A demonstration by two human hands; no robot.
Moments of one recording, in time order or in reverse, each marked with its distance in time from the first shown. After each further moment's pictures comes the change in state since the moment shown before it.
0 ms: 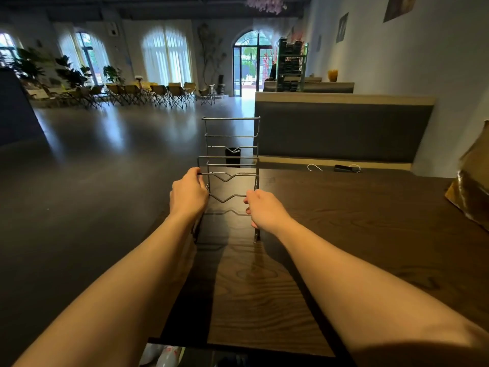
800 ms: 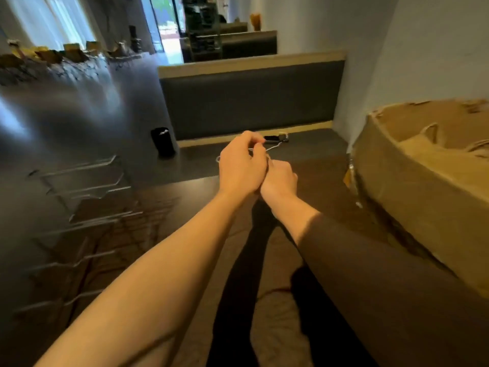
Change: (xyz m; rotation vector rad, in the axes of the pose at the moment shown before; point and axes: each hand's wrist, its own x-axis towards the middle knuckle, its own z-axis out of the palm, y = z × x) left_hand 0.000 0.325 0.157 -0.394 -0.300 0.390; right_hand 0.066 0.029 -0.262 0.116 0.563 0.245
